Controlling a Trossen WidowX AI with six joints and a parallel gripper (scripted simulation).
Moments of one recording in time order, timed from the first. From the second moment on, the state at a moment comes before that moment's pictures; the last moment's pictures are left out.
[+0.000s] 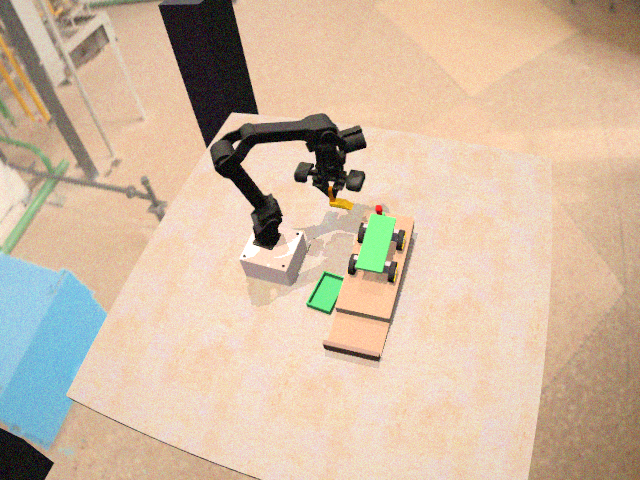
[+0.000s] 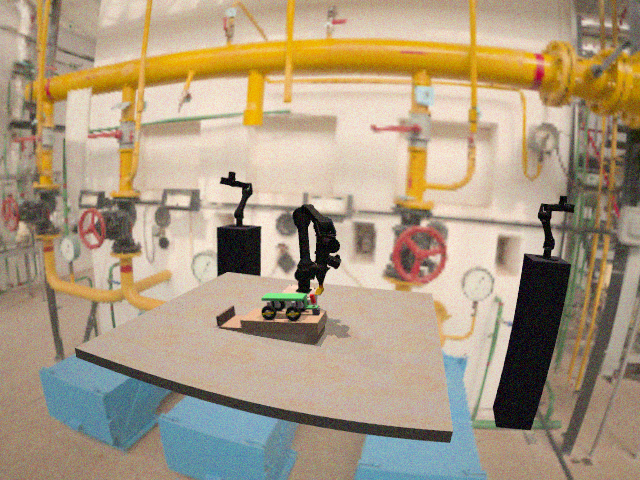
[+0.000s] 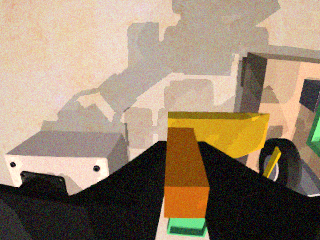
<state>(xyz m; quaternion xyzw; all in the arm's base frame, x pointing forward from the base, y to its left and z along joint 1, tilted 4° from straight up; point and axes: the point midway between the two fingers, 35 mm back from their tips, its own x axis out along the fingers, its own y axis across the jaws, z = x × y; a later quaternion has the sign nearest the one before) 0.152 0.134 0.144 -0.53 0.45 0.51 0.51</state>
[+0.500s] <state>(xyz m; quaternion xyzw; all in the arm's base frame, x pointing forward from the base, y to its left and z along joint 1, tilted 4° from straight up) 0.152 0.134 0.144 -0.38 0.56 0.38 0.63</state>
